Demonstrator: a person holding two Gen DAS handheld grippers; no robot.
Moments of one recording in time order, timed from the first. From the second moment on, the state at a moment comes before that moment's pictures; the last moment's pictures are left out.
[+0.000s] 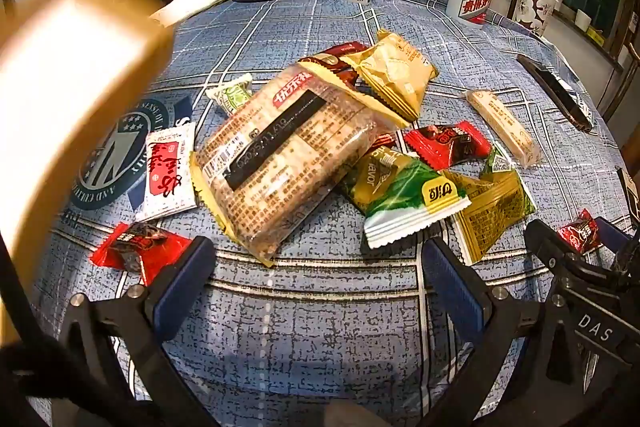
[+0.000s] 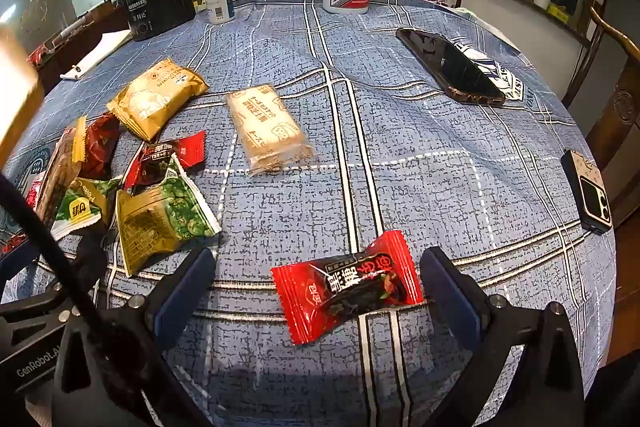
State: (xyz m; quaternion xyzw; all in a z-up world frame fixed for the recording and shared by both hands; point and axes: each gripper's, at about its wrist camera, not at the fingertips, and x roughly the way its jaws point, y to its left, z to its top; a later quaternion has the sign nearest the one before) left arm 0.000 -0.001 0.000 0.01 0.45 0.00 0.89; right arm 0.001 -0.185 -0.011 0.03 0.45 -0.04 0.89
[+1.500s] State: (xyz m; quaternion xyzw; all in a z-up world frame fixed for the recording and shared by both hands) left arm 0.001 -0.002 0.002 0.01 0.46 -0.01 0.89; right arm 0.001 -0.188 -0.011 0.04 0.45 -0.05 0.89
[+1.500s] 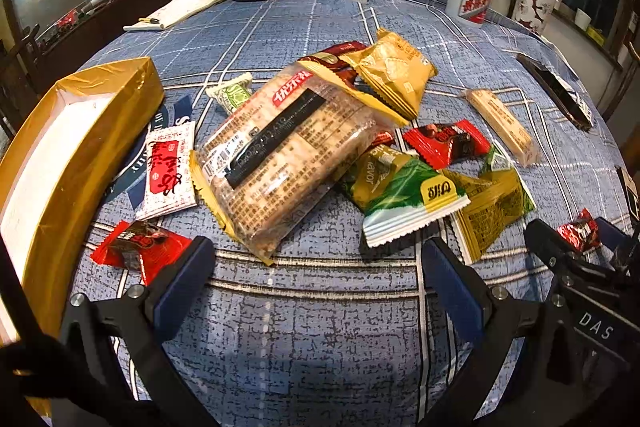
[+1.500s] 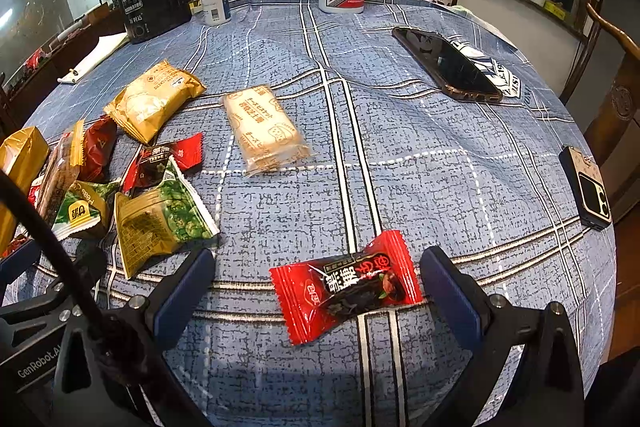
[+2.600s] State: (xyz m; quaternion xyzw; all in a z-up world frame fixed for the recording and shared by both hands) left arm -0.153 0.145 0.147 -0.03 0.25 -0.20 0.95; right arm -0.099 -0.135 0.100 0.03 0.35 -0.12 0.93
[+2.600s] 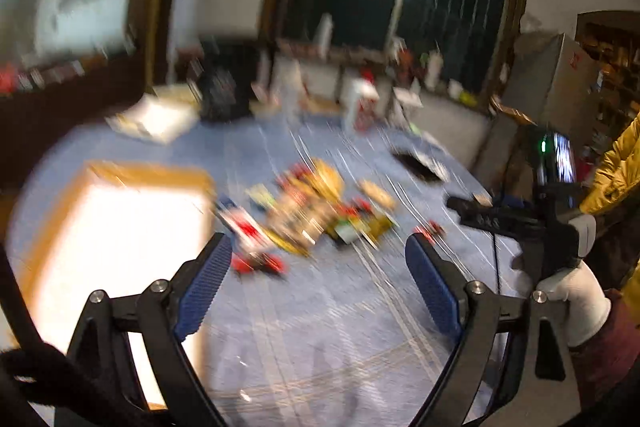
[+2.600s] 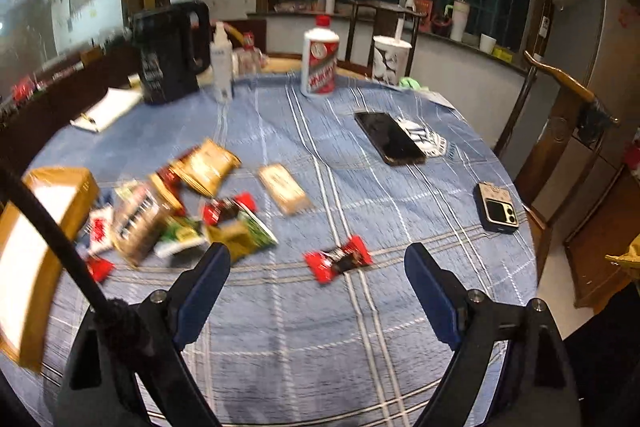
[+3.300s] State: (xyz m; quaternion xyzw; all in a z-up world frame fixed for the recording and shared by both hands) left arm -0.073 0.084 0.107 -0.03 0.36 -0.18 0.91; right arm -0.053 -0.224 0.045 0.17 0.39 0.02 0.90
